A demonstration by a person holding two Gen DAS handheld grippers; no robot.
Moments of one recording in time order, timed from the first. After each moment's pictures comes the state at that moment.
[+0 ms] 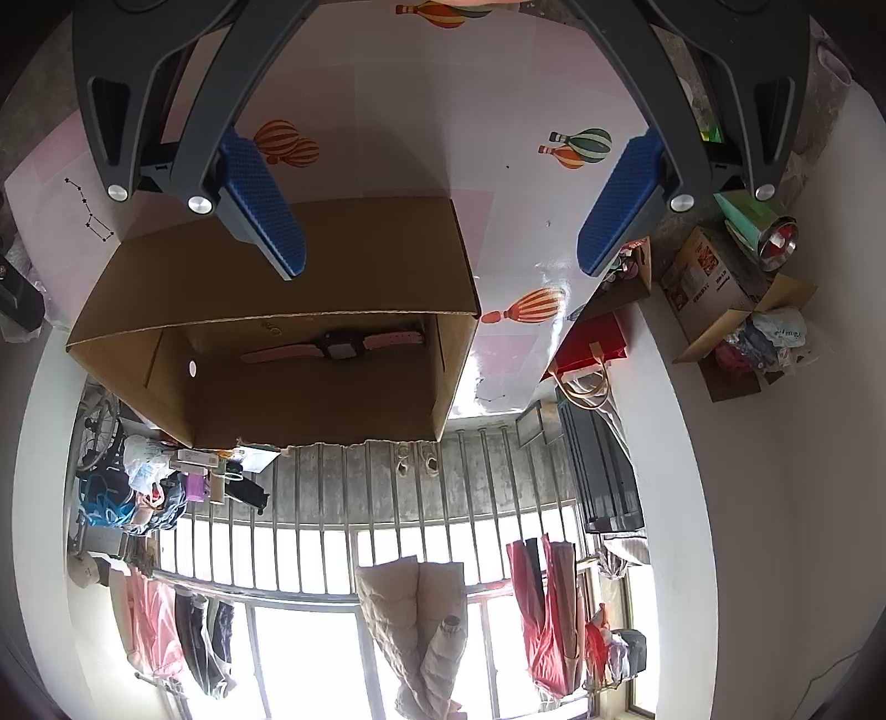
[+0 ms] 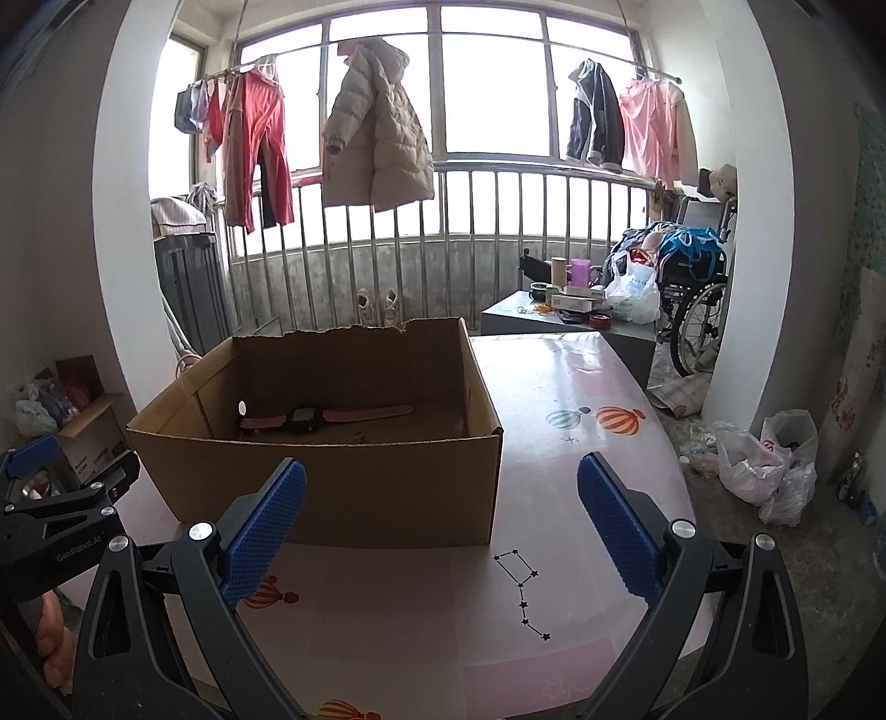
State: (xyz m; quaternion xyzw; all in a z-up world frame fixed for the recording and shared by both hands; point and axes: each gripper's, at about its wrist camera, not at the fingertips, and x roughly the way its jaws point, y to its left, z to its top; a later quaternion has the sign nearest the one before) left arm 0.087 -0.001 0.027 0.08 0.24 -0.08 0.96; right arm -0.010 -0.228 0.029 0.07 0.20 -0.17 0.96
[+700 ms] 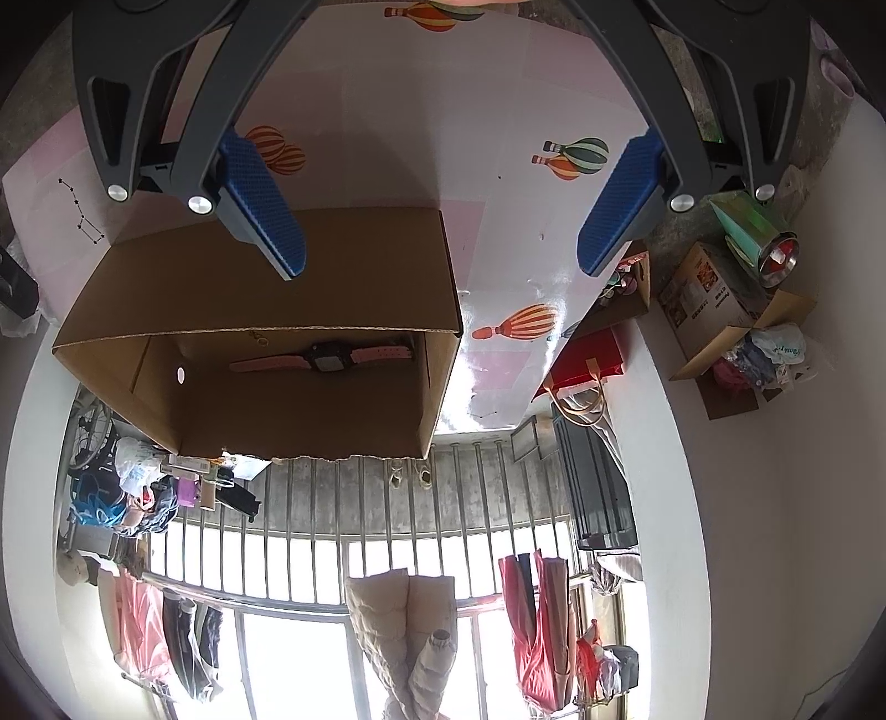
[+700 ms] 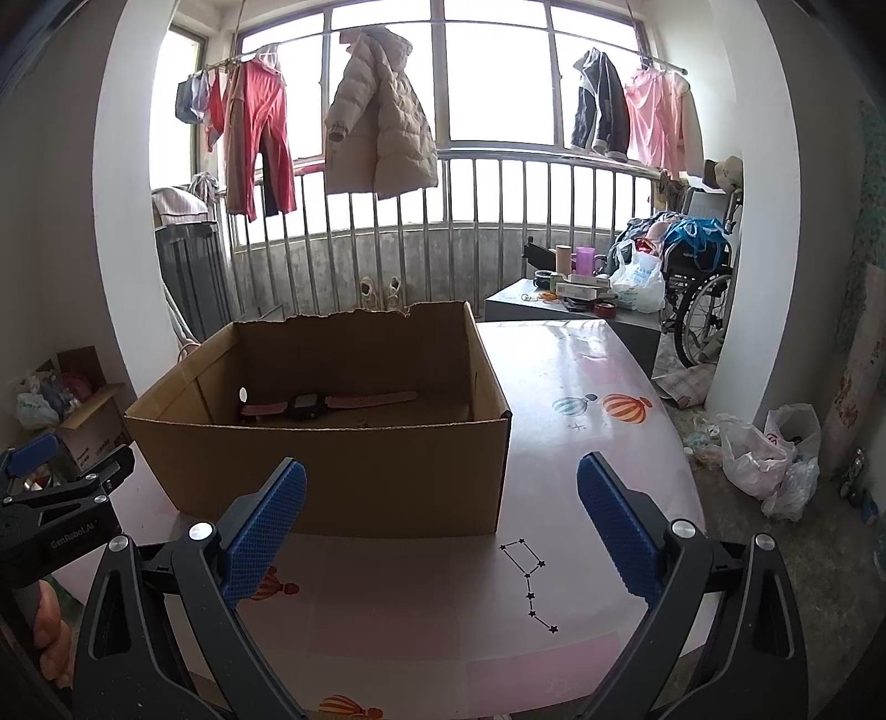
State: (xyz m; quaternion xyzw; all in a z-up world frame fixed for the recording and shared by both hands) left arm 0.096 0.007 0.020 0.07 0.26 -0.07 0.96; right arm -0.004 -0.229 0.020 0.07 0.22 -0.17 0.96
